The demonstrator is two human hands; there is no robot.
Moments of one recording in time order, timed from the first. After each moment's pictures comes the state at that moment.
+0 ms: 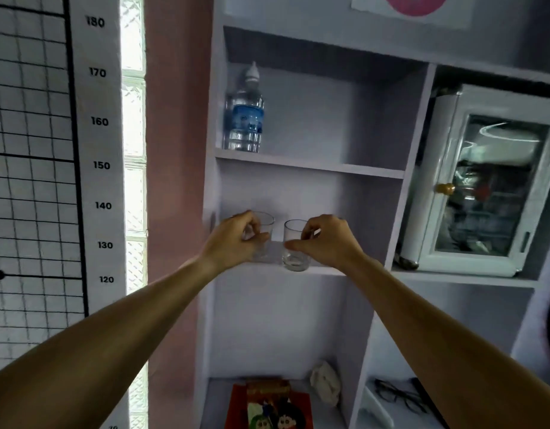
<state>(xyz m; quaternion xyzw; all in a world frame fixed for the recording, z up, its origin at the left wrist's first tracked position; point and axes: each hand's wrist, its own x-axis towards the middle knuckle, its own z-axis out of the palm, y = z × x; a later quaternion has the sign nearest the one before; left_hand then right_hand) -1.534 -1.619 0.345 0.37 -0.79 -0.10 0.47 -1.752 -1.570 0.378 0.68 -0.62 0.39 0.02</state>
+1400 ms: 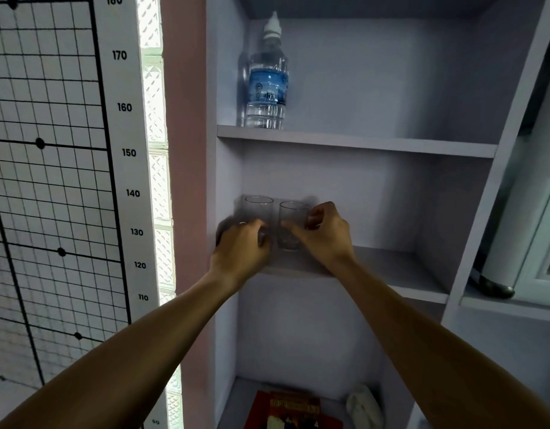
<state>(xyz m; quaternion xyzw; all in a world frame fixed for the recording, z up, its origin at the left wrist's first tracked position) -1.557 -1.671 0.305 0.55 -0.70 0.10 0.45 -1.738 -1.699 0.330 0.67 -0.50 0.54 -0.11</state>
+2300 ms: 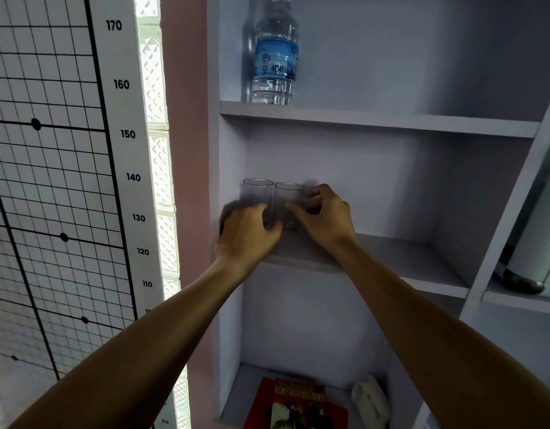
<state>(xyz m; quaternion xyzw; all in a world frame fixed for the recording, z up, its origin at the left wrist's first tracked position) -1.564 -1.669 0.311 0.57 -0.66 0.04 0.48 -1.728 -1.717 0.331 0.70 -0.48 0.52 -0.08</state>
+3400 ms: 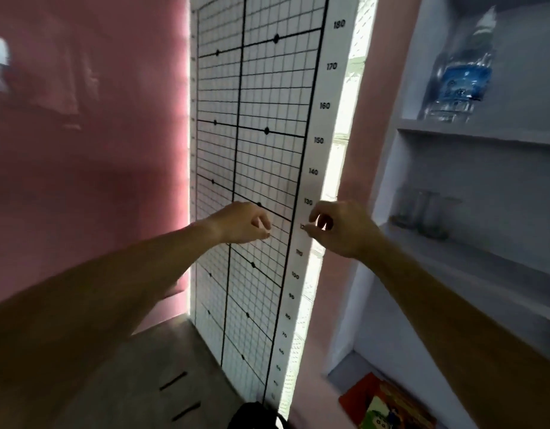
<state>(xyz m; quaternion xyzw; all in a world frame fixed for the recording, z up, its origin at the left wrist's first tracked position) -1.370 -1.428 0.318 0.77 -0.59 -0.01 0.25 -1.581 -1.569 0.339 0.95 -0.15 0.28 -0.04</state>
